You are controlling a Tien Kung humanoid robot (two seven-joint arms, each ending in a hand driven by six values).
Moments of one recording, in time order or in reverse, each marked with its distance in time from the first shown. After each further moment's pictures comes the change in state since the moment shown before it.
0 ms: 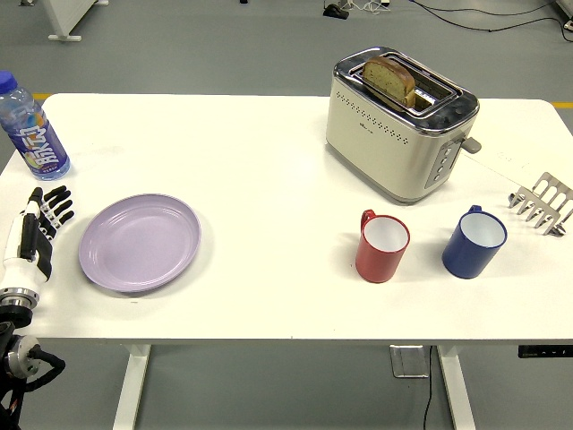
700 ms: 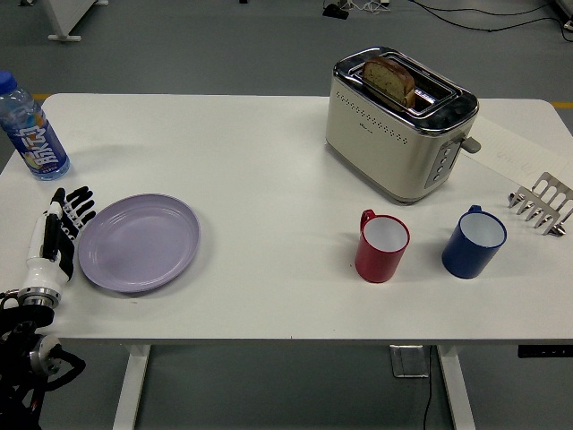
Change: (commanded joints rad) left arm -0.012 -0.047 0.034 0.005 -0.009 0.006 -0.013; right arm 0.006 0.000 -0.004 0.000 -0.008 0.002 -0.004
